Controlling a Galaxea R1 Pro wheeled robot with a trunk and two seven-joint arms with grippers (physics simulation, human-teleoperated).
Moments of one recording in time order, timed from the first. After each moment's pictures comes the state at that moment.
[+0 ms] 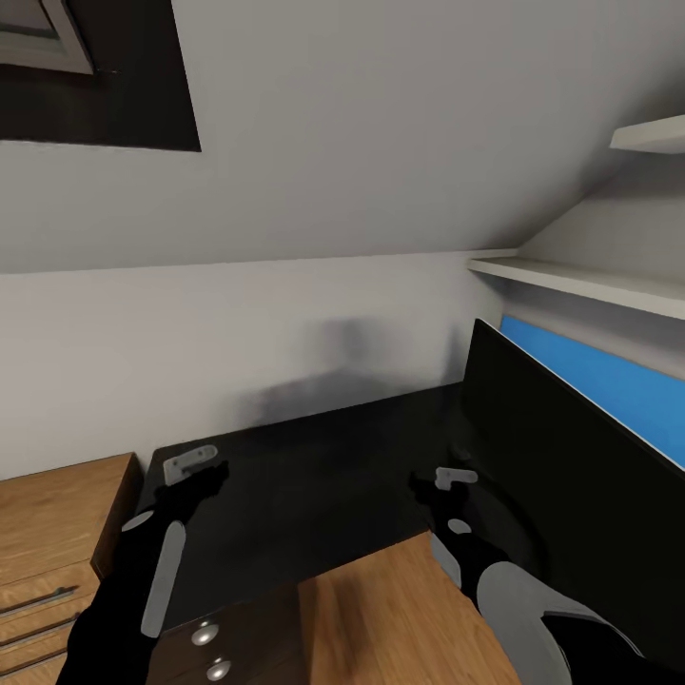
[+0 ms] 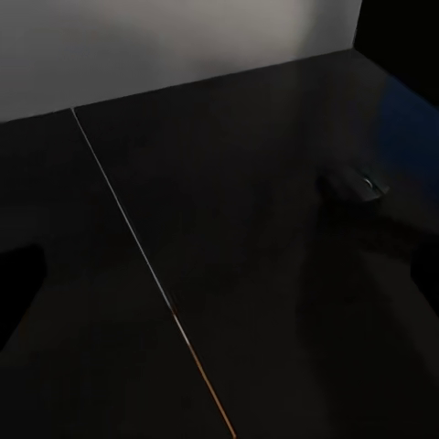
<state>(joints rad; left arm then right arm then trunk) -0.36 -0.09 0.19 -1.45 0.16 0.54 0.15 -0.81 0.09 -0.12 -0.18 0.10 -0.35 -0.18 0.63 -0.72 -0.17</state>
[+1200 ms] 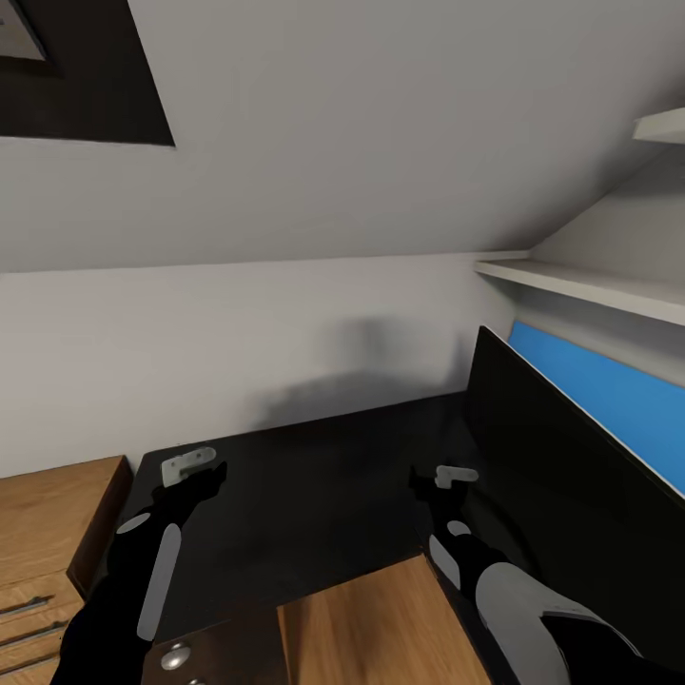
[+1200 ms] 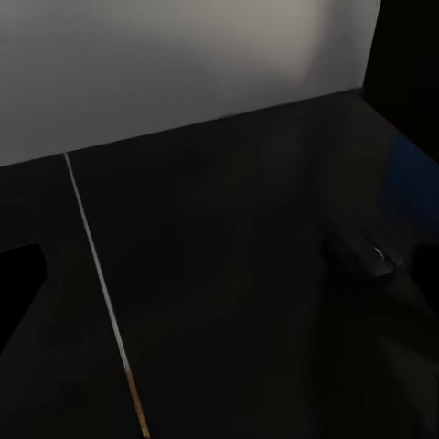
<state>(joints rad) -0.35 -0.08 0.19 -1.45 0.13 0.53 0.11 -0.81 0.10 -0.12 -0.17 0.10 -0.43 -0.18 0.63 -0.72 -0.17</state>
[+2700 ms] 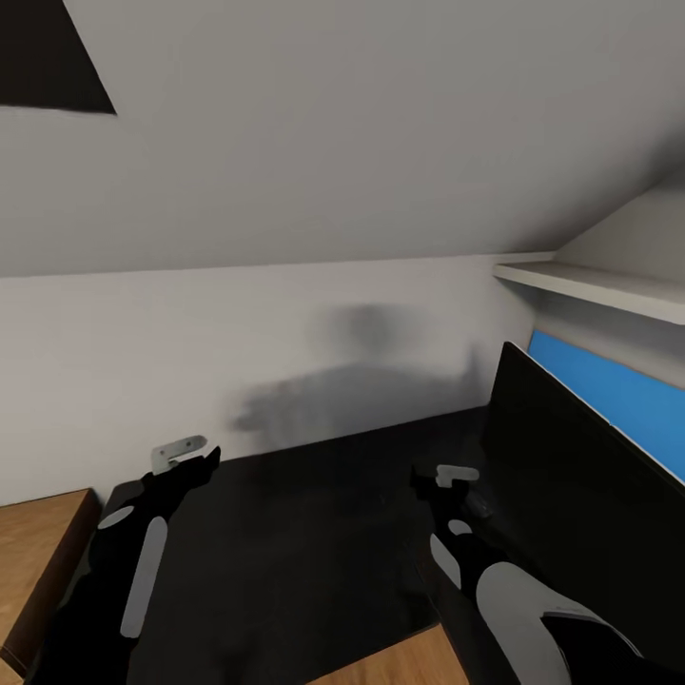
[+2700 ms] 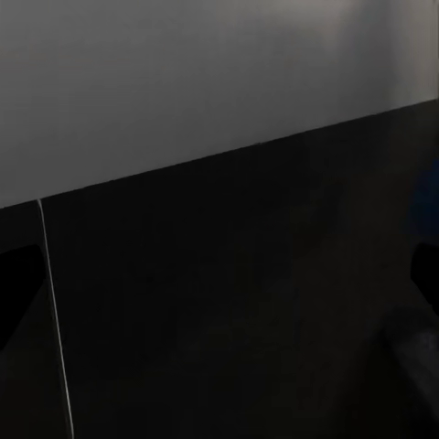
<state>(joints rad) -0.35 -0.05 0.19 -1.53 0.15 0.54 0.07 -0.81 0.09 -0.12 -0.18 0.10 -0.42 -0.18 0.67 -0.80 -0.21</state>
